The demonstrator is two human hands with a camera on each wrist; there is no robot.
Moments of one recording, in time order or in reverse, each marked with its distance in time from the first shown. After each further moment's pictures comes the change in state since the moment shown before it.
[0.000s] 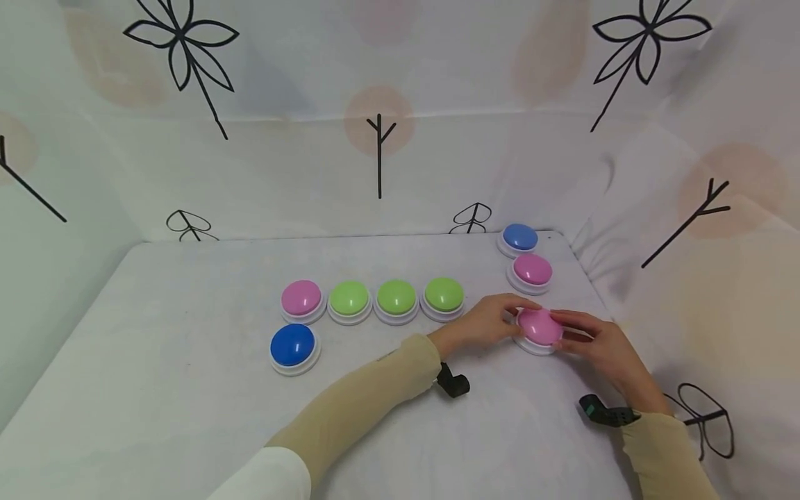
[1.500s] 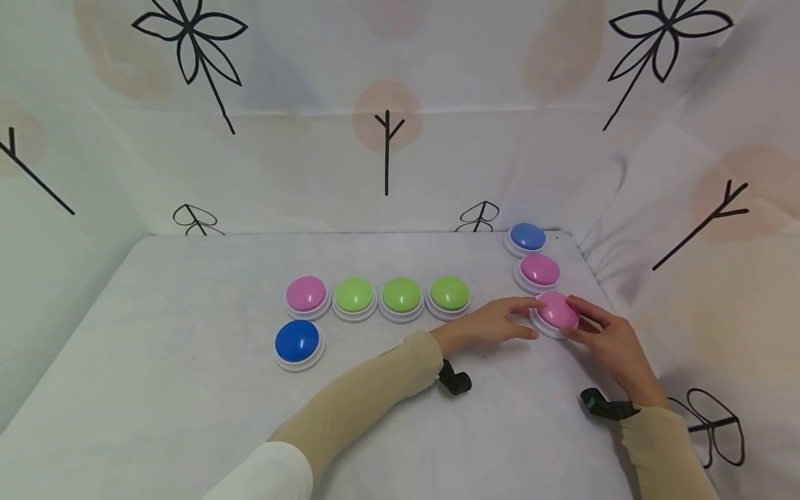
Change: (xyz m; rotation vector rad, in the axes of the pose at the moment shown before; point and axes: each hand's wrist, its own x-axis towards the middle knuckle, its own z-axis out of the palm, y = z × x) left_hand 0.003 -0.005 -0.004 -0.099 -0.107 -0.057; right_hand 0.018 0.001 0.003 0.037 0.061 0.116
